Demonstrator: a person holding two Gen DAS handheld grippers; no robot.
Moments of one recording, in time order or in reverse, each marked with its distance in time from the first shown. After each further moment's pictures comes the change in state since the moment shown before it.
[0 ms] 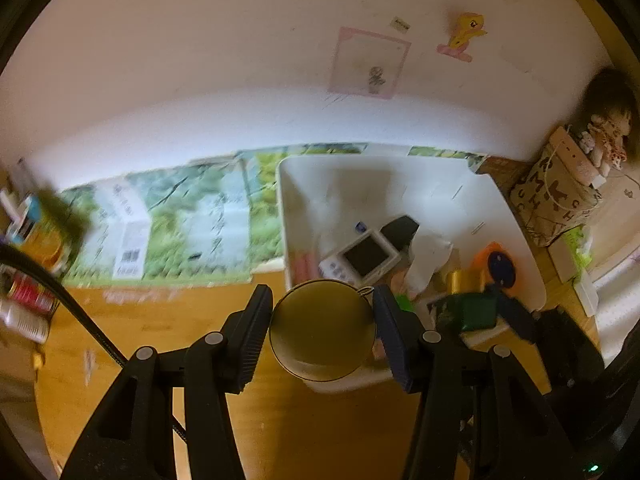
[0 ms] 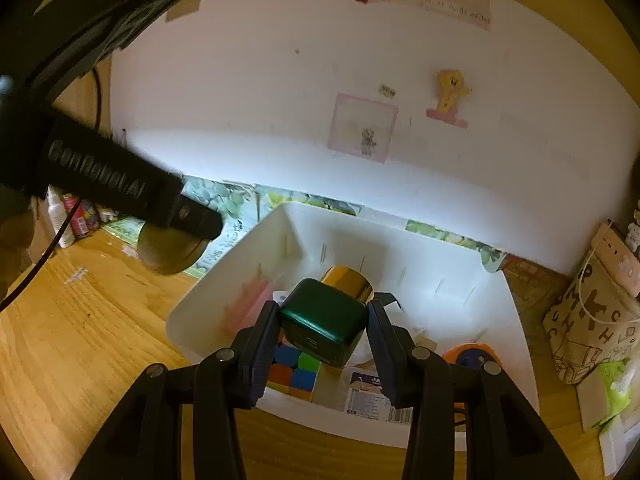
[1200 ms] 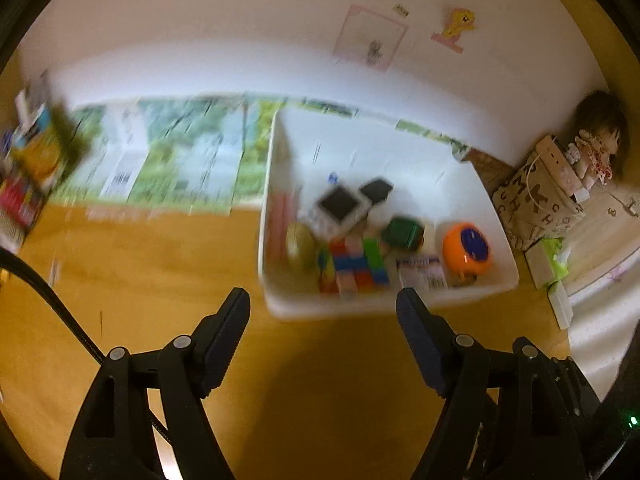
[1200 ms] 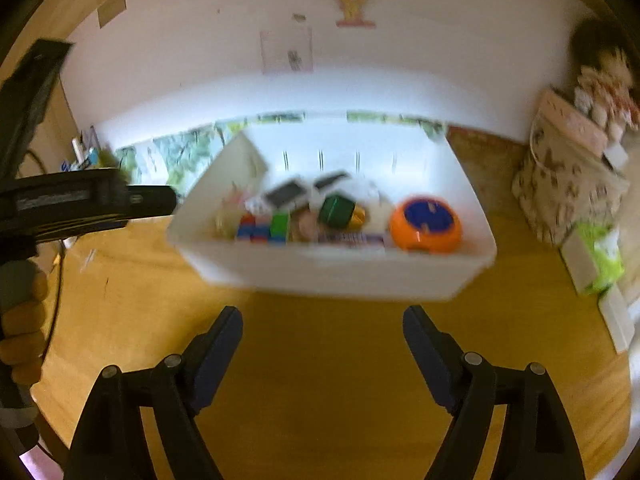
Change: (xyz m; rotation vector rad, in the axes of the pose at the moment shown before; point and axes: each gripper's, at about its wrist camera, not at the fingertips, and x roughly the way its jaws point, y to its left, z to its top) left arm -0.024 -0.015 -0.079 -0.191 0.008 -0.047; right arm -0.067 -0.037 -0.057 0.245 0.295 0.002
